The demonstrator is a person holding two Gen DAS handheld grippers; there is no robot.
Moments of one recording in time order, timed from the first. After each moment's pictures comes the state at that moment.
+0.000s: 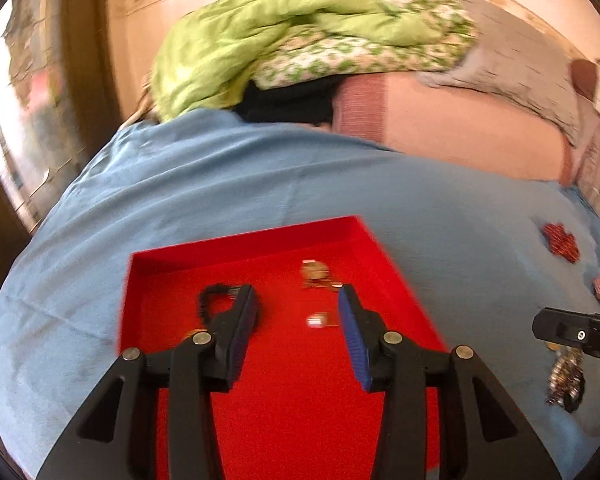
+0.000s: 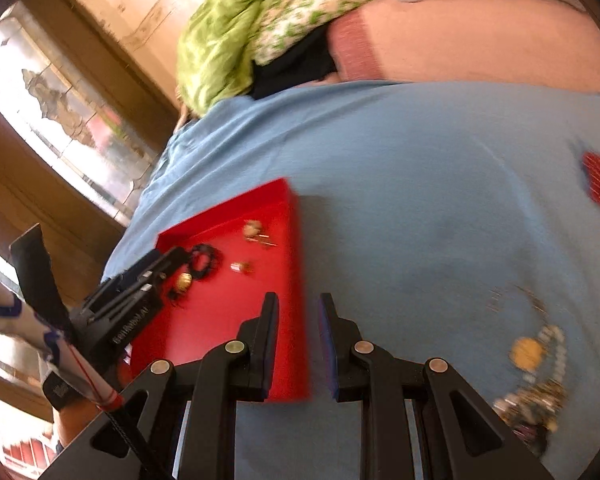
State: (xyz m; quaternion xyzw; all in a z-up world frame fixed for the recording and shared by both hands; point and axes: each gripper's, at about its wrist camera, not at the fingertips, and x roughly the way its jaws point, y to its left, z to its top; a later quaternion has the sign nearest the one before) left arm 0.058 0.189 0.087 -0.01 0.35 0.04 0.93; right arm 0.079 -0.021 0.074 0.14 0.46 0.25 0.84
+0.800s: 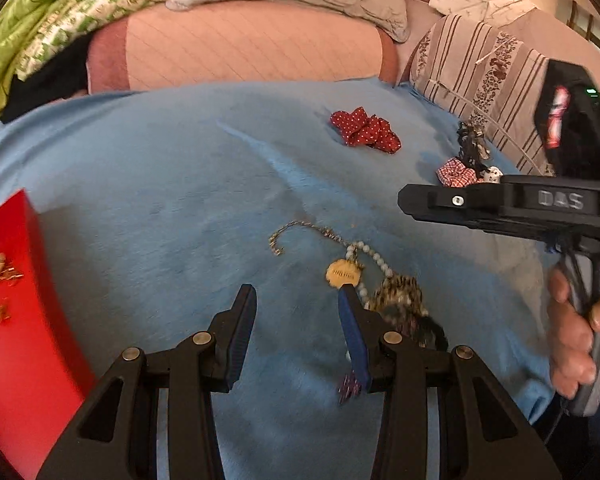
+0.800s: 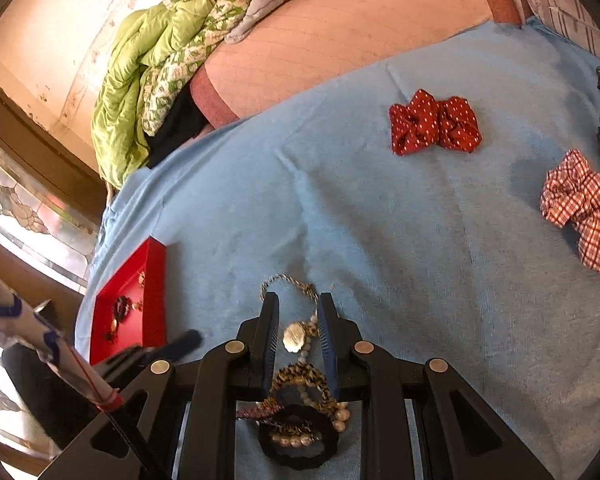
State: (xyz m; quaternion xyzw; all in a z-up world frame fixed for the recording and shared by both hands) left arm 0.076 -0.008 0.032 0.01 0.44 -0.26 0.86; right arm 0.070 -0.190 0.049 0.23 0.45 0.13 0.85
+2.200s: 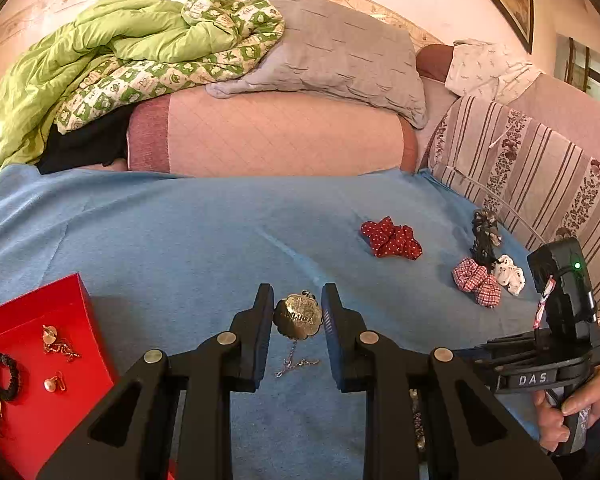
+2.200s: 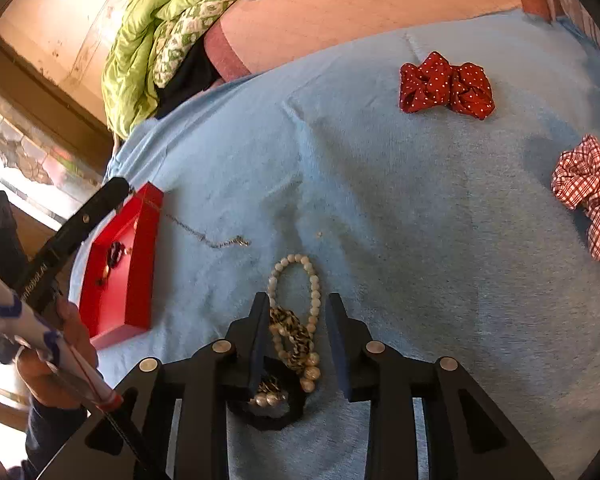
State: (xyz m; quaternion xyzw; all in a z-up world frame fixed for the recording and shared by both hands) left arm 0.089 0.031 0.096 -0.02 0.31 -0.22 0.92; right arm 0.061 -0.192 0.028 0.18 0.50 0.19 0.83
